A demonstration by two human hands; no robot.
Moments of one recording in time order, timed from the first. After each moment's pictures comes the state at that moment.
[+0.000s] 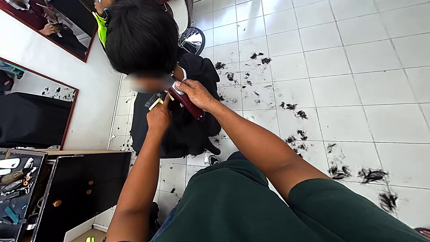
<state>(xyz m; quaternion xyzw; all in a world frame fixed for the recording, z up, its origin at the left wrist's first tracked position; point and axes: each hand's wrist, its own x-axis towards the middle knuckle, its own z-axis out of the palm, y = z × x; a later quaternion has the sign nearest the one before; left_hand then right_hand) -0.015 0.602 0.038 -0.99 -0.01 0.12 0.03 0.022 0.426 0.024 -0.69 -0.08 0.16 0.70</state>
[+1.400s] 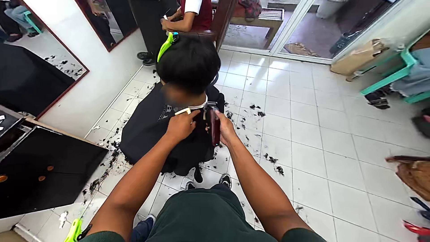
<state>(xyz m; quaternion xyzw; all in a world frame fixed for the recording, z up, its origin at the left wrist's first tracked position) -0.025 0.586 0.046 -0.97 0.11 0.02 -0.21 -0.007 0.398 0.013 -0.61 0.07 0.16 0.77</state>
